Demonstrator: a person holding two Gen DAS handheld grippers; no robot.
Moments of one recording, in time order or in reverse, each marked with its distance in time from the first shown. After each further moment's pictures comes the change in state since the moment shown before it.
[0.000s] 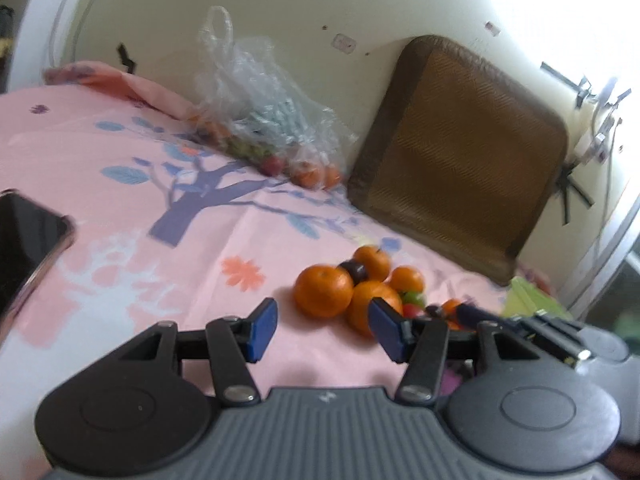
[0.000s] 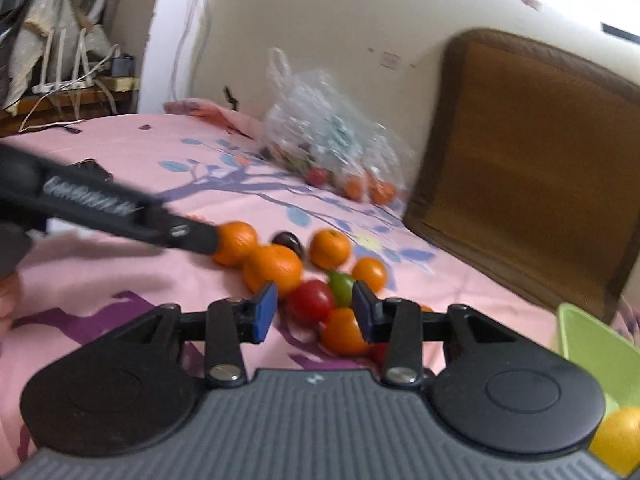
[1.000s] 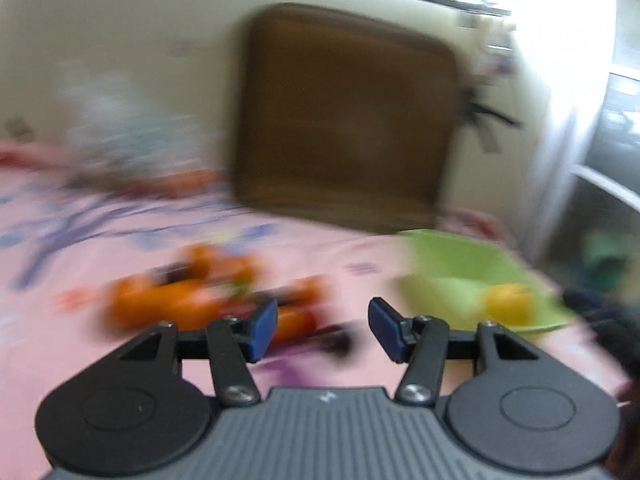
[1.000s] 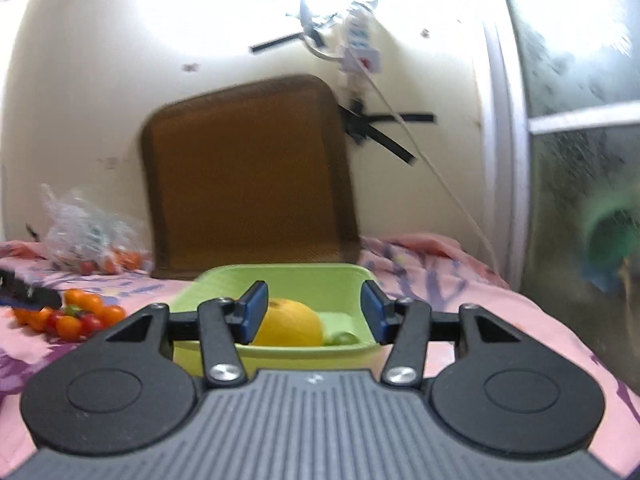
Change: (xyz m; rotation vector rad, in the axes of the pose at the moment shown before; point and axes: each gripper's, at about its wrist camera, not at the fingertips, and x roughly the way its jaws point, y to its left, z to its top) left arm 0.010 -0.108 -0.023 0.261 0.036 -0.014; right arm -0.154 -0.118 -0.107 0.435 -0.266 -0.509
